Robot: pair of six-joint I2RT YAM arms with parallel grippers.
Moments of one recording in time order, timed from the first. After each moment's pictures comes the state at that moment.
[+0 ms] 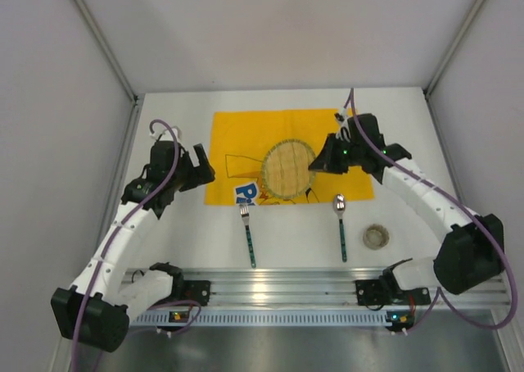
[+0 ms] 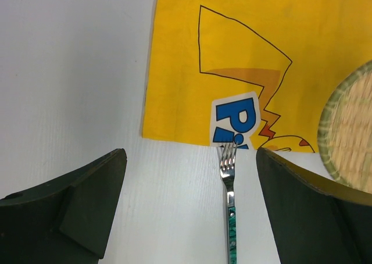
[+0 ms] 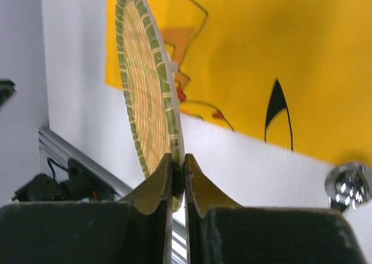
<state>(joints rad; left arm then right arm) -0.25 1.00 0.92 -0.61 -0.09 -0.48 0.40 1.32 1.03 -0.49 -0.36 0.58</state>
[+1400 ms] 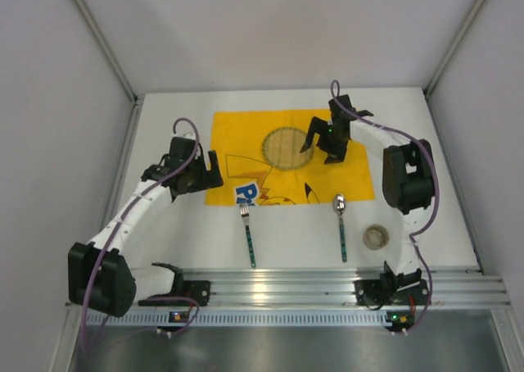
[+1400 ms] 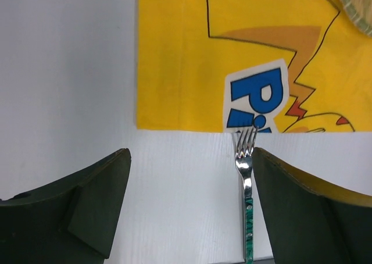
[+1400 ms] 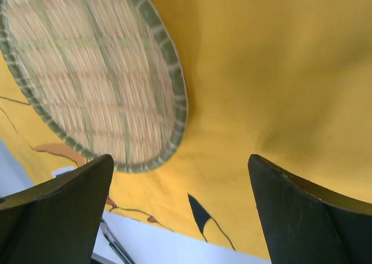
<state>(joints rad) -0.26 1.21 0.94 -0.60 -0.03 -0.43 0.29 2.09 1.61 -0.60 -0.25 0.62</state>
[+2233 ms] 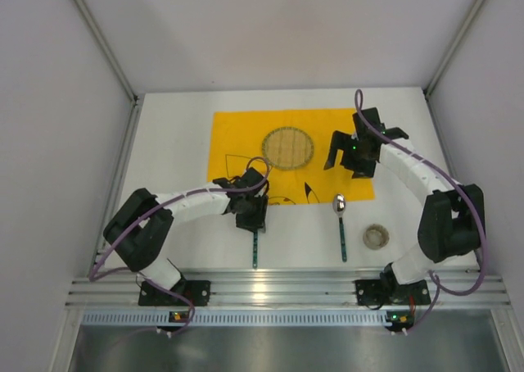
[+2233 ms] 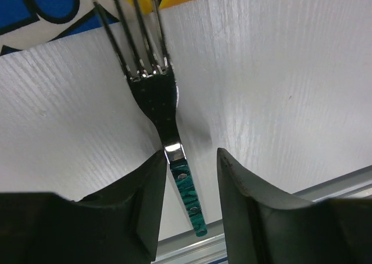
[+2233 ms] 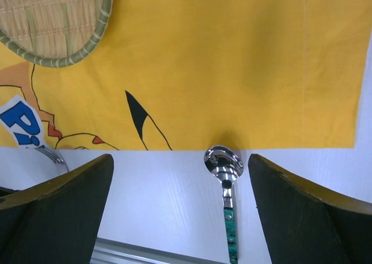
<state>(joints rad) -0.76 1.60 0.88 -0.50 0.10 -0.63 0.26 1.58 1.22 -0.72 -0.10 0.50</state>
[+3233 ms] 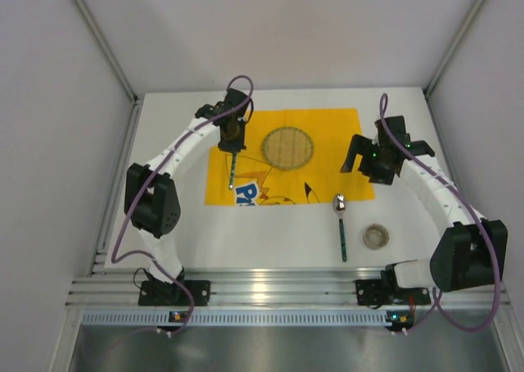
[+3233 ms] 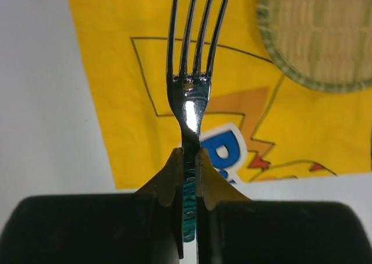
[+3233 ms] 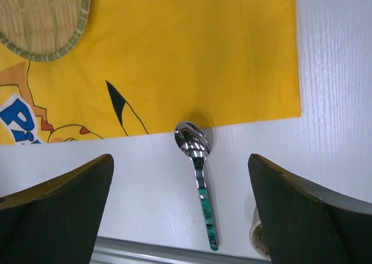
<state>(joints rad) -0.52 1.81 1.65 -0.89 -0.22 -0.37 0.15 1.35 1.10 -0.75 -0.10 0.45</state>
